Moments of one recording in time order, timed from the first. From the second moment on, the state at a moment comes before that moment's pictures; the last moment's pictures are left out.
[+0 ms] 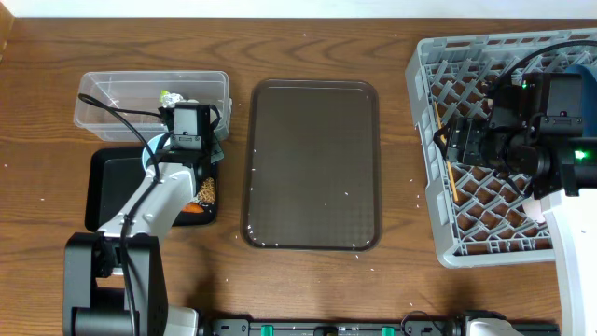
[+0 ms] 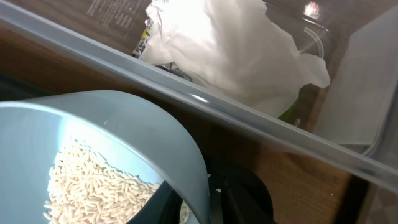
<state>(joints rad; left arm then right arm) -0.07 1.61 0.88 -0.26 -0.28 -0.44 -0.01 1.31 1.38 -1.09 -0.23 0.18</state>
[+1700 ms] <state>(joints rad) 0.65 1.50 0.86 -0.72 1.33 0.22 -0.01 1.31 1.38 -1.12 -0.23 0.18</state>
